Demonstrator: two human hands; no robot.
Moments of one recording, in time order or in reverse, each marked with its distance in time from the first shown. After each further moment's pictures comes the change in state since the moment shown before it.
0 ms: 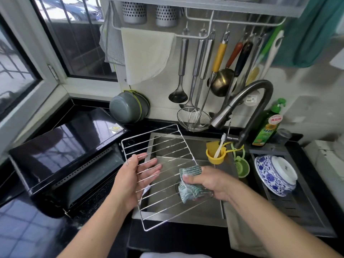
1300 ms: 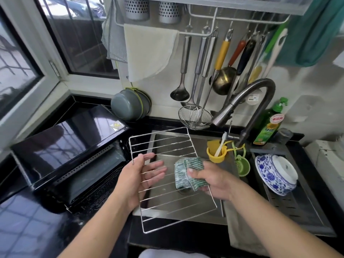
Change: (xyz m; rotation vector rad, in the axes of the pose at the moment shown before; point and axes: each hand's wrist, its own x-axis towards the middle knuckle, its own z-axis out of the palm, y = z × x) left_hand -0.003 -0.006 0.000 0.007 -0.063 -0.019; right_hand 0.009 0.013 -0.003 0.223 0.000 -0.102
